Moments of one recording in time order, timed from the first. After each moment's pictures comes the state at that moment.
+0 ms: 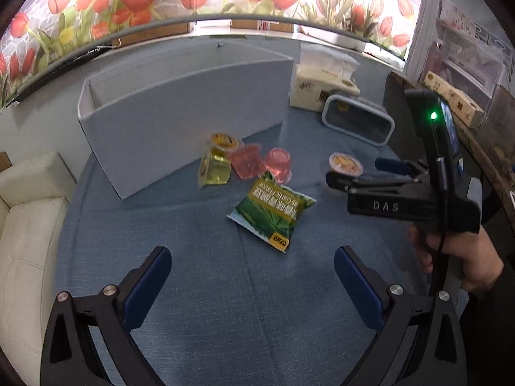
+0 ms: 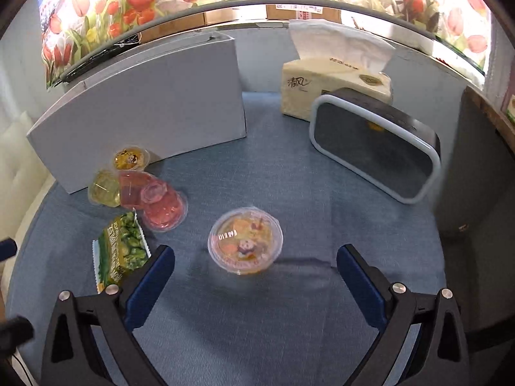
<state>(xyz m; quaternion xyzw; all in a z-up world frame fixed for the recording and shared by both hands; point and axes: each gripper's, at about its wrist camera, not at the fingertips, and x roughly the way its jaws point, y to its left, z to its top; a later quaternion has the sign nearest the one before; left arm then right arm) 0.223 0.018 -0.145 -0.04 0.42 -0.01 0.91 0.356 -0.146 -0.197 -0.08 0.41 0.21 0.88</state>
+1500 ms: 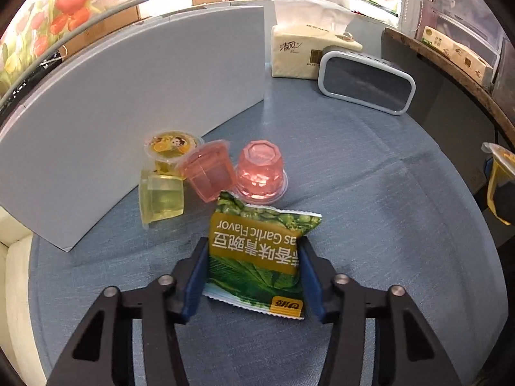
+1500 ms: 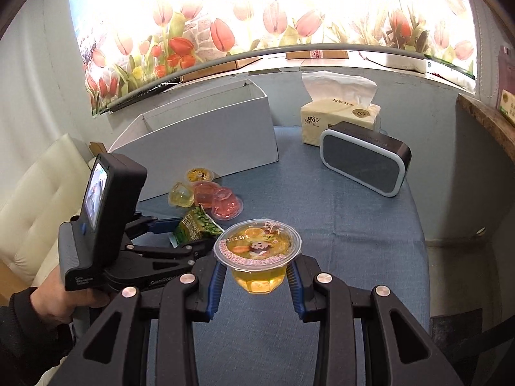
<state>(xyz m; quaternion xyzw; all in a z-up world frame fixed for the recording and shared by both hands) 0.307 -0.012 -0.197 0.04 0.45 -0.03 0.89 0.268 -0.190 -0.136 -0.02 0.35 0.28 0.89</state>
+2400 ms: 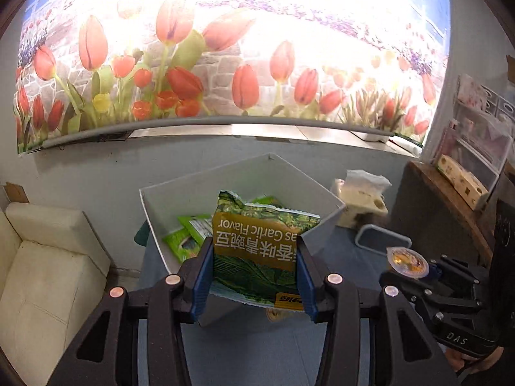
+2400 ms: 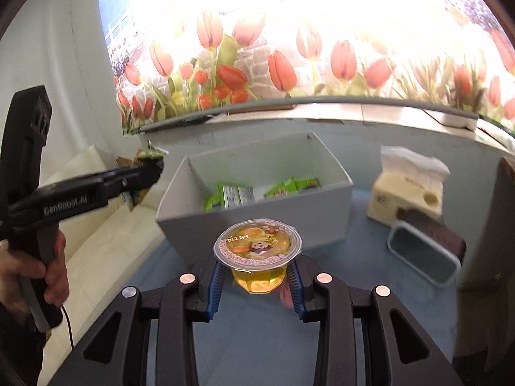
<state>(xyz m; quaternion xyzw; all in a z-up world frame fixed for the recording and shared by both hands) 0.279 0.124 -0.014 -0.07 0.30 0.02 0.95 0.308 -0.078 -0.054 -0.02 0.30 0.34 0.89</state>
